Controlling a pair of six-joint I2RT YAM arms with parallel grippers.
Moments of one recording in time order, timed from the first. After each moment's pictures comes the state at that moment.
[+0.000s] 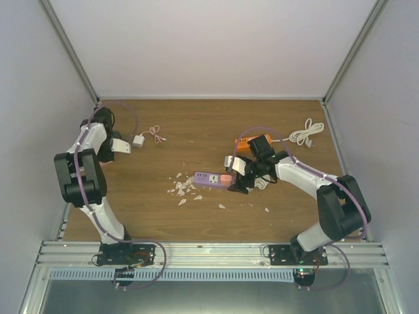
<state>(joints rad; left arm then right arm) 0.22 1.84 1.40 -0.87 -0.32 1.60 0.46 1.53 0.90 -0.47 -0.53 -0.85</state>
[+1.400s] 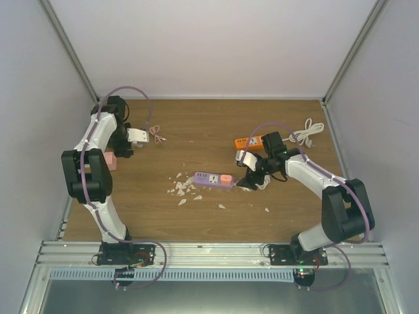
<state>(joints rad) 0.10 1.89 1.59 -1.09 -0.11 1.45 0.34 1.50 0.90 -0.54 -0.56 -0.85</state>
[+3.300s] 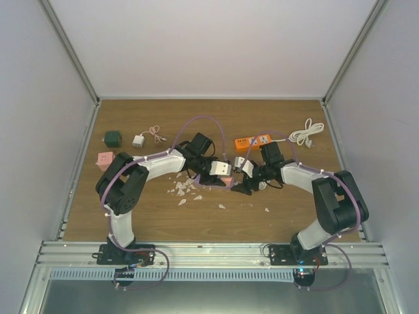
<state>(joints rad) -0.66 1.88 1.19 -0.37 0.67 0.95 0.32 1.57 0.75 -0.23 -0.74 -0.83</state>
